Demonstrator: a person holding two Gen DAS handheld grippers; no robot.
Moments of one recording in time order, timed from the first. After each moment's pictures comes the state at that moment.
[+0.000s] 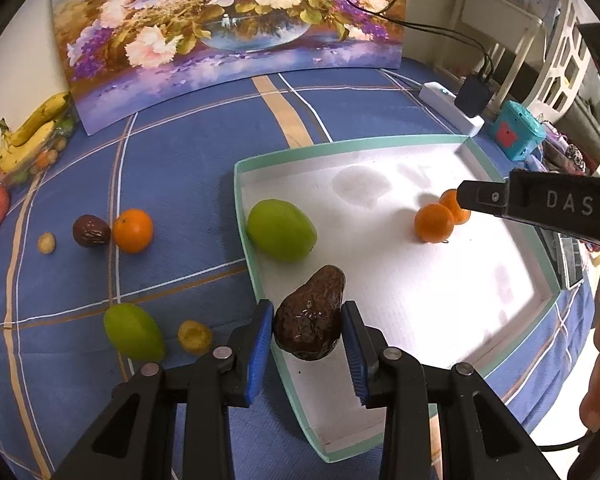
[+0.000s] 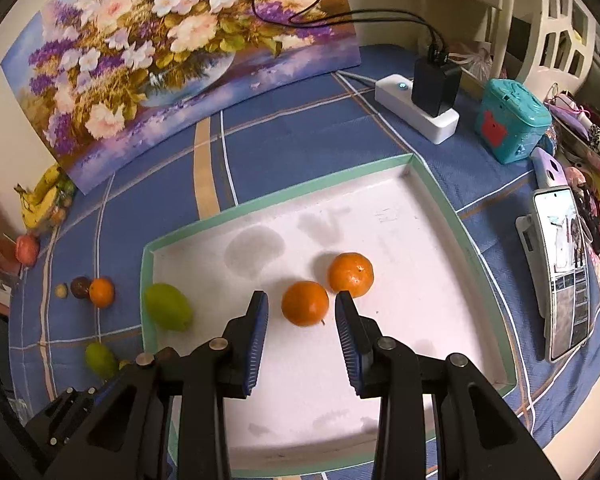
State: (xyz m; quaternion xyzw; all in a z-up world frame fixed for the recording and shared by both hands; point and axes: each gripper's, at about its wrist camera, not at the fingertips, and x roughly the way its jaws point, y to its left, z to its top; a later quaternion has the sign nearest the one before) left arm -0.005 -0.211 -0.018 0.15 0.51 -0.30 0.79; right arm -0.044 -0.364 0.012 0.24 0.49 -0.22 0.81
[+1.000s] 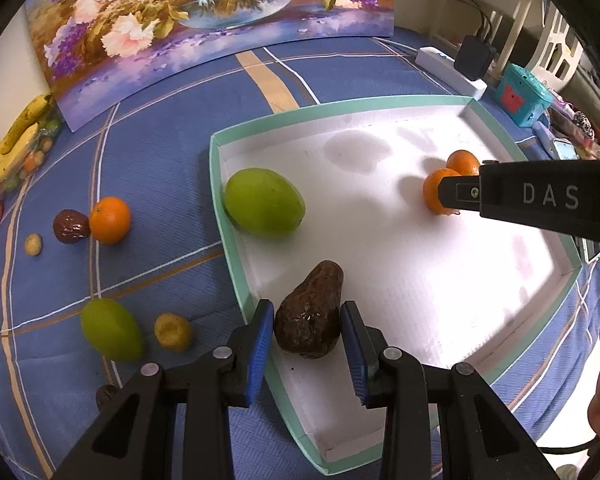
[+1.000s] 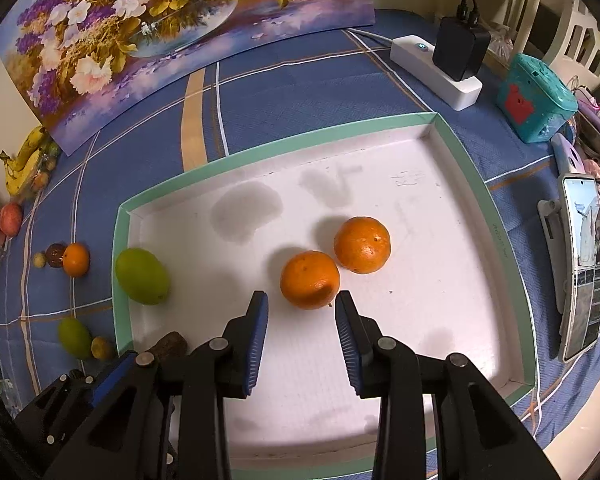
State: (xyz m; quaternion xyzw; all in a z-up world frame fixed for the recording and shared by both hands) left arm -0.004 -0.226 -0.044 0.18 0.52 -0.31 0.77; right arm -0.033 -0.360 -0.023 0.23 0.54 -0.21 0.78
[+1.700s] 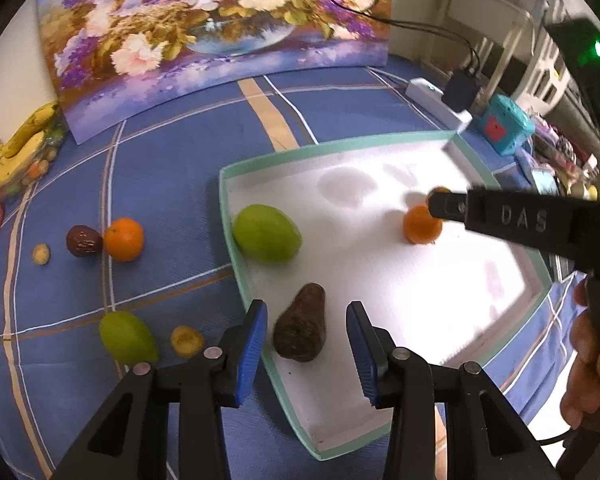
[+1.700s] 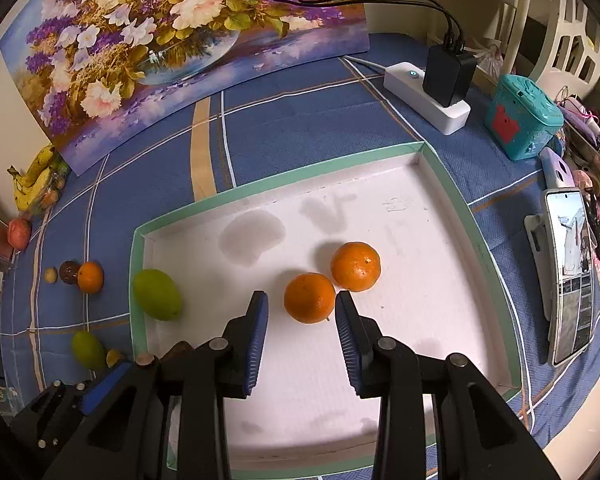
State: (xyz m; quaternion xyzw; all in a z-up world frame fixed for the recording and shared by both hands) left arm 0.003 -0.210 -0.010 0.15 0.51 -0.32 0.79; right arm -0.038 -0.361 -0.001 0.23 0.51 -0.21 0.80
